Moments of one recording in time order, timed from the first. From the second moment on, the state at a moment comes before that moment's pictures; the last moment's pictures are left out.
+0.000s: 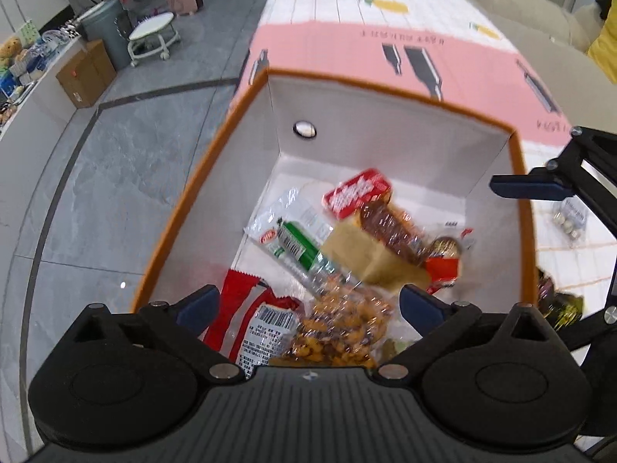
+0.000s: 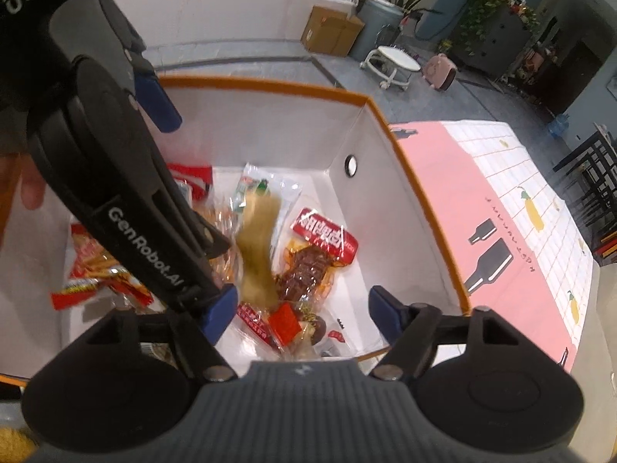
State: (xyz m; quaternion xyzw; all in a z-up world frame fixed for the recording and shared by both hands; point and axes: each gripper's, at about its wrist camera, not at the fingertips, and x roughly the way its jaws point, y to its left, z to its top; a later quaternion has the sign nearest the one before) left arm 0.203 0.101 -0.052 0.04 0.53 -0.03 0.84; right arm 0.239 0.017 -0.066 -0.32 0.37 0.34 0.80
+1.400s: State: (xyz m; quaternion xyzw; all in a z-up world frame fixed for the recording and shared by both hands) left arm 0.119 -0.071 -0.042 0.01 0.43 -0.16 0.89; right arm 0.148 -0.208 -0.093 -0.04 0.39 0.08 0.92
